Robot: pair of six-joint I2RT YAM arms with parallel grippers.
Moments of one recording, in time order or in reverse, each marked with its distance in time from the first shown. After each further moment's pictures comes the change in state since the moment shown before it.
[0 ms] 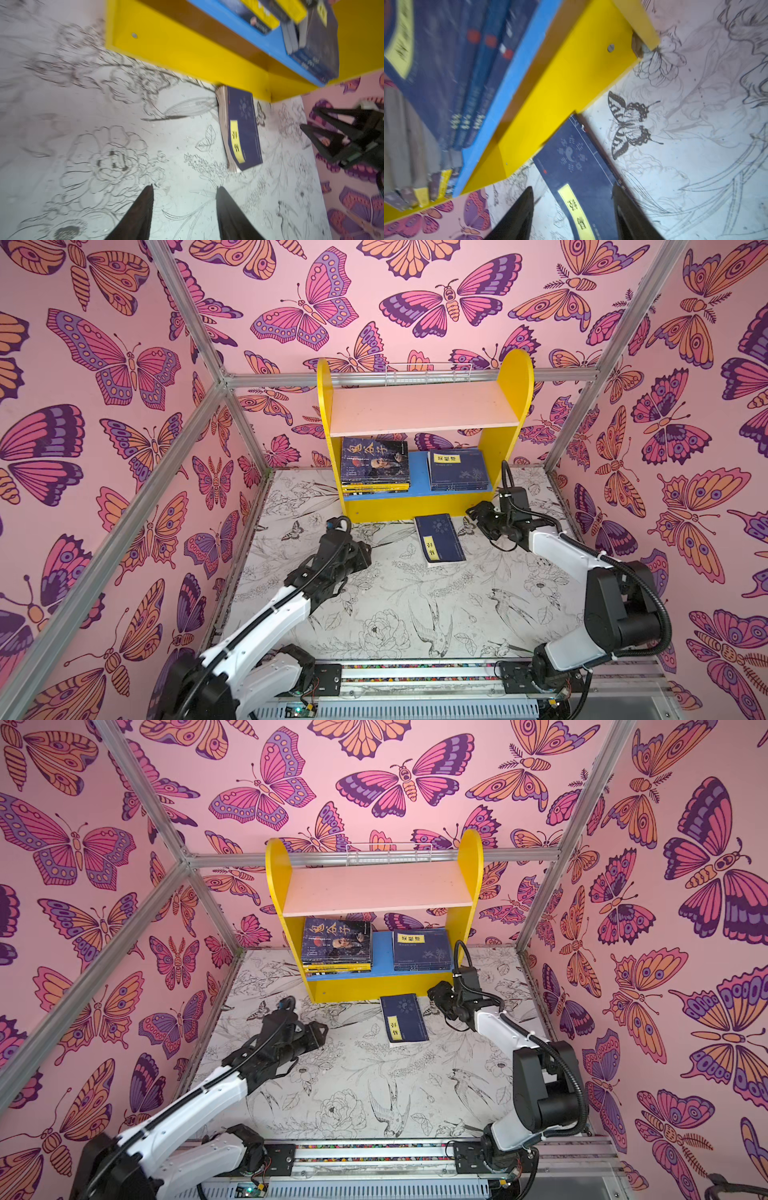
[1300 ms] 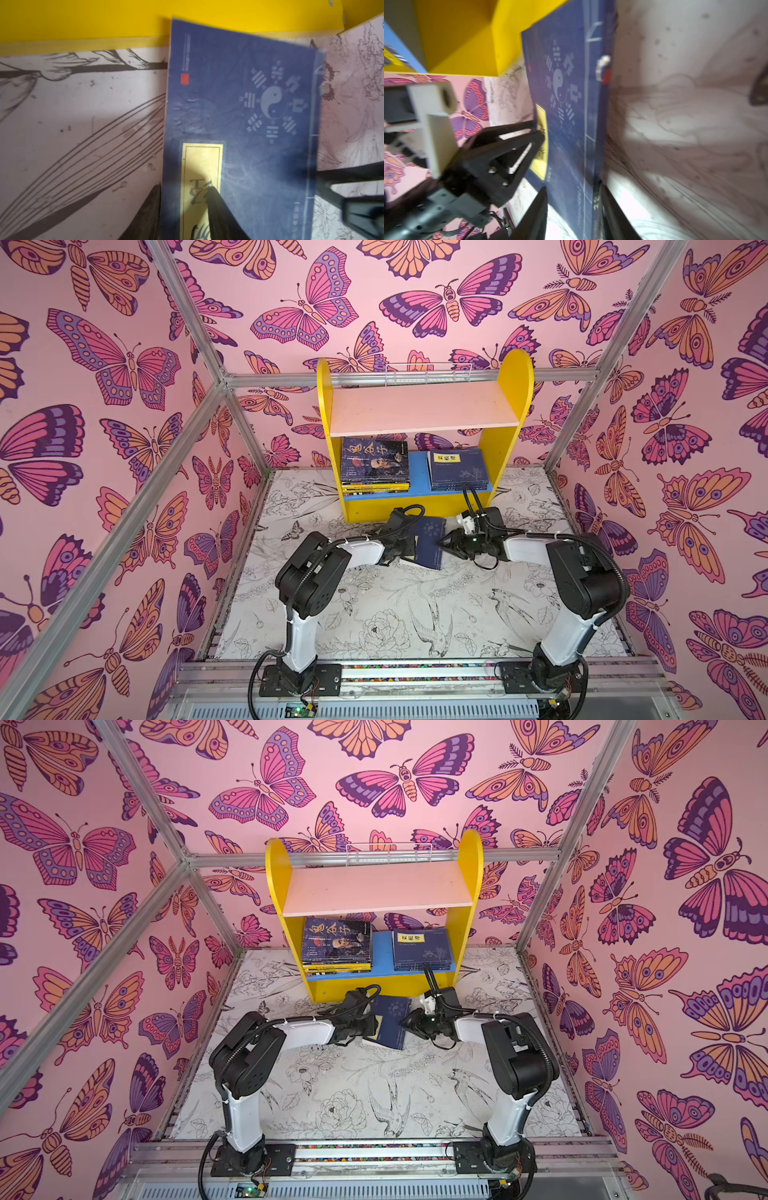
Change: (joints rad) left arm -0.122 0.838 0.446 0.207 0.008 0.156; right arm 0.090 0.217 -0.115 0.300 -0.430 -0.183
